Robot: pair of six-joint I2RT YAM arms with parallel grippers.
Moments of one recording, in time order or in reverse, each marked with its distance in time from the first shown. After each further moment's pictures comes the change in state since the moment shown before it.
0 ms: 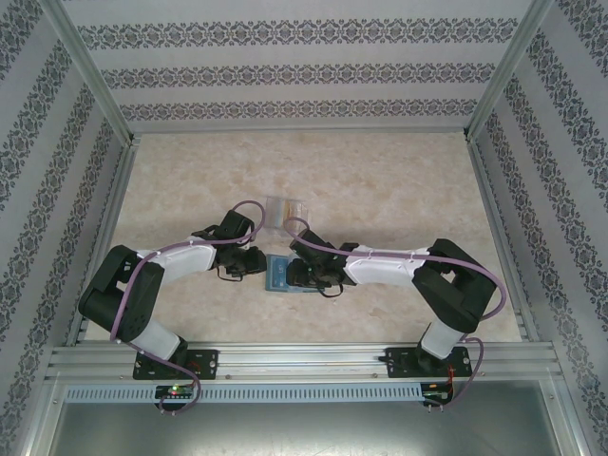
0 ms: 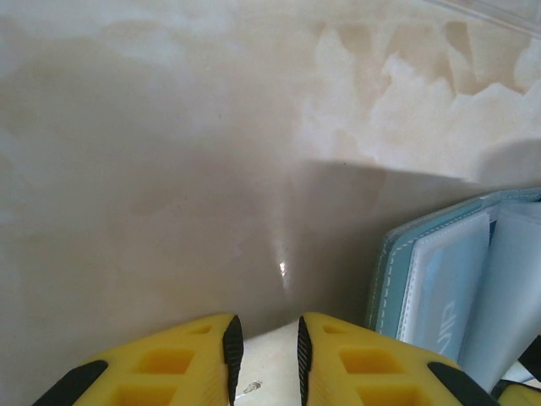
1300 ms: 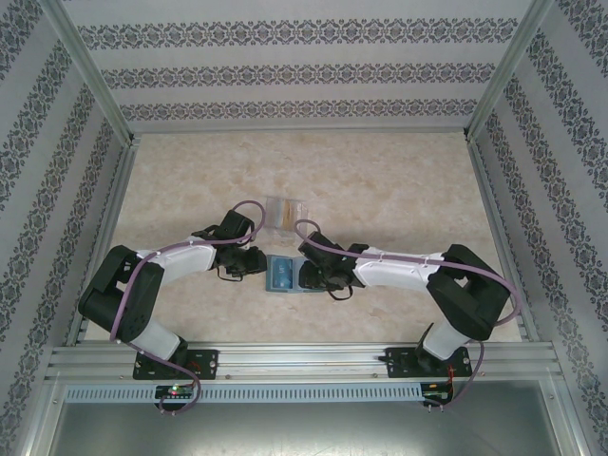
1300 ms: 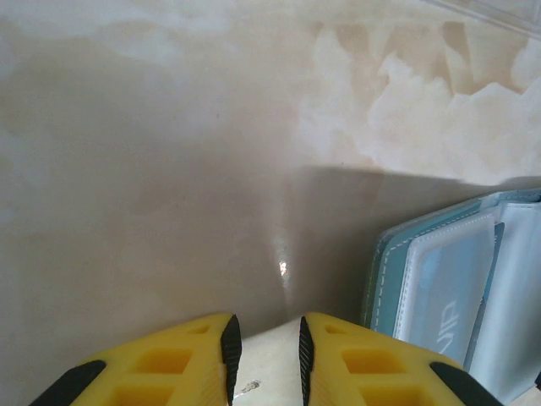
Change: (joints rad) left arm 0.000 -0.002 0.000 0.000 0.000 0.000; right arm -0.018 -0.075 -0.048 -0.103 0.057 0.005
